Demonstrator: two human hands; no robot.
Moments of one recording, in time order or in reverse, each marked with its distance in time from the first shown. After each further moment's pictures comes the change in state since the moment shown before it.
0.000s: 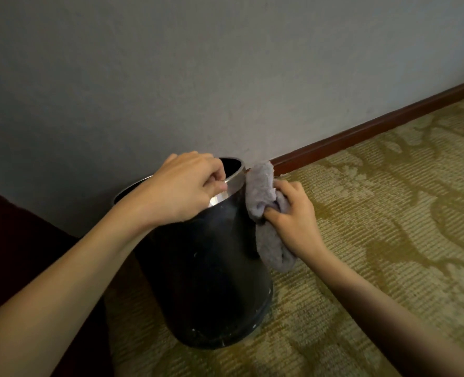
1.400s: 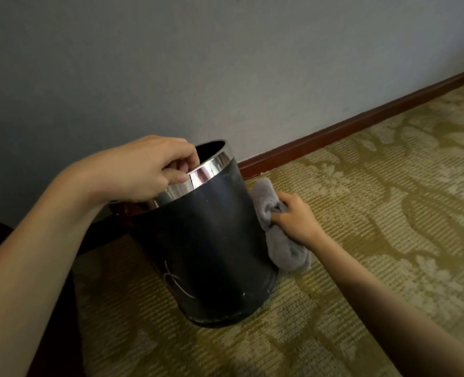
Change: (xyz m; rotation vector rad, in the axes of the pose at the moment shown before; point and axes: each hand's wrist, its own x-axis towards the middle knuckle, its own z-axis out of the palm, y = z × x) left_hand 0.016 -0.012 -0.022 -0.064 -0.158 0.102; right_hand 0.019 0.054 -0.039 -0.213 -0.218 0.194
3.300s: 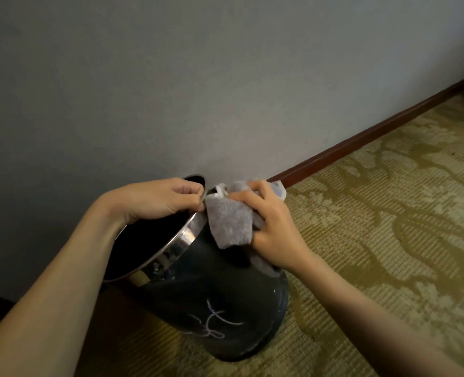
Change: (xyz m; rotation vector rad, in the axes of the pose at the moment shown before) left_hand 0.060 -0.003 0.006 -0.497 -0.243 -0.097; right_hand 0.006 -0.069 -0.021 0.005 0.216 -0.589
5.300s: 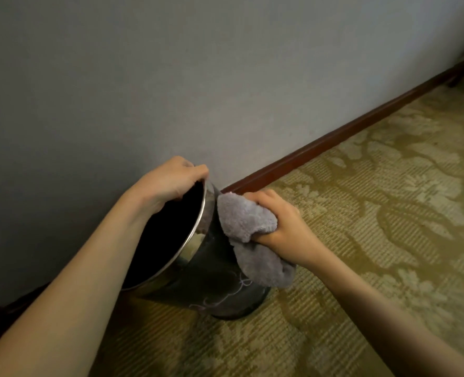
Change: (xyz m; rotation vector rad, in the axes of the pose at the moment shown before) left_hand 0.052 0.022 0.029 -0.107 0.413 -0.214; right_hand -0.028 0.027 -0.039 0.104 -0.152 0.212
